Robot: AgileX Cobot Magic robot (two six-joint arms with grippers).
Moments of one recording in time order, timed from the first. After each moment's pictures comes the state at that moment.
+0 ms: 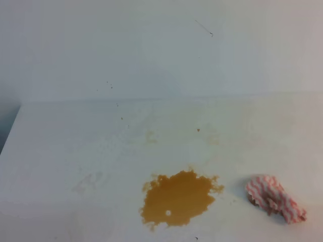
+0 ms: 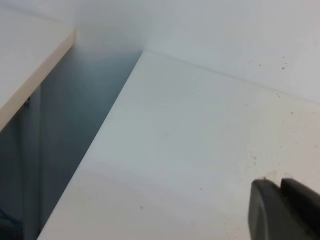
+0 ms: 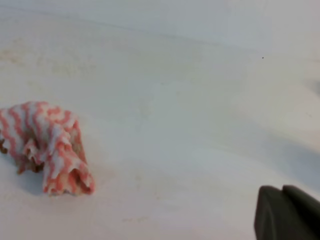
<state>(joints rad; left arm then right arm) 0.13 0.00 0.00 -0.11 0.31 -0.27 0.06 -0.02 0.03 -0.25 0.37 0.04</state>
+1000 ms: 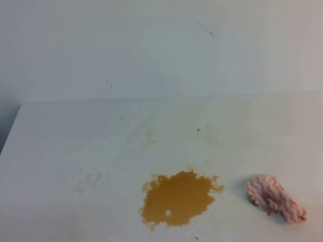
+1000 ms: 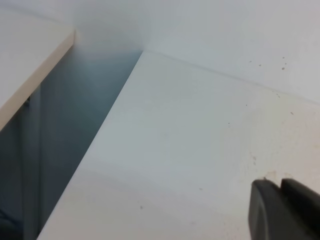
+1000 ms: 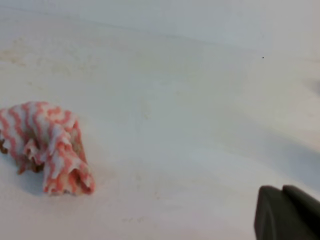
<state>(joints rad) 0.13 0.00 0.00 -0.11 0.31 -0.27 0.06 -0.02 0.03 -0.25 0.37 0.04</state>
